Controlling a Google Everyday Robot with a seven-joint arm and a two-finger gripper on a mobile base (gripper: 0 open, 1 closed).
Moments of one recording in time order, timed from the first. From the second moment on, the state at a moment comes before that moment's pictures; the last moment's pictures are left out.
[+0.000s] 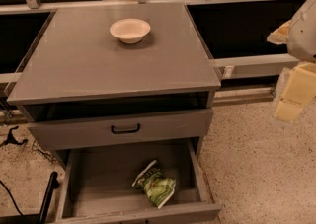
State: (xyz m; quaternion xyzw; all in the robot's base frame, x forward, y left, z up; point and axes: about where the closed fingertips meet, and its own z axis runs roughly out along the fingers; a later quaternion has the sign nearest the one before) arm 0.438 -0.217 0.976 -0.60 0.78 -0.03 0.16
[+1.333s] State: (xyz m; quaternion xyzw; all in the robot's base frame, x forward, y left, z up) arm 0.445 -0.199 0.862 -0.56 0.82 -0.01 0.14
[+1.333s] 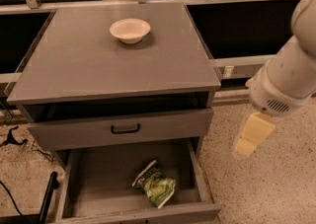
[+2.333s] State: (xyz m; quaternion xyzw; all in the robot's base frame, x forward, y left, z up) arm 0.442 -0.194 0.787 -0.54 0.84 0.01 0.12
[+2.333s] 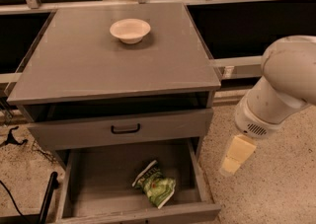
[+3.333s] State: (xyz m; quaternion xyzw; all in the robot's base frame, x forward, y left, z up) arm 0.457 -0.169 0.672 -0.45 0.87 0.09 0.17
